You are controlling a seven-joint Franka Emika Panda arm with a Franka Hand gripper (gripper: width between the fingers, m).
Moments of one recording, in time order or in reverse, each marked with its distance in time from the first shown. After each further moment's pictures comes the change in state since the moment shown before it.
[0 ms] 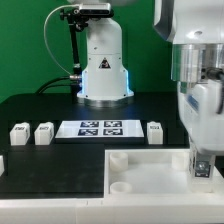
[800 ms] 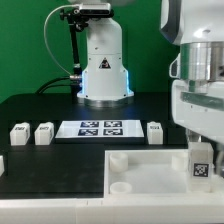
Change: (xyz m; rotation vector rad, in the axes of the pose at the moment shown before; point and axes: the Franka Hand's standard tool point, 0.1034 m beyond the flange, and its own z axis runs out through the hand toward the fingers) arm -0.016 -0.002 -0.005 0.079 -0.023 -0.591
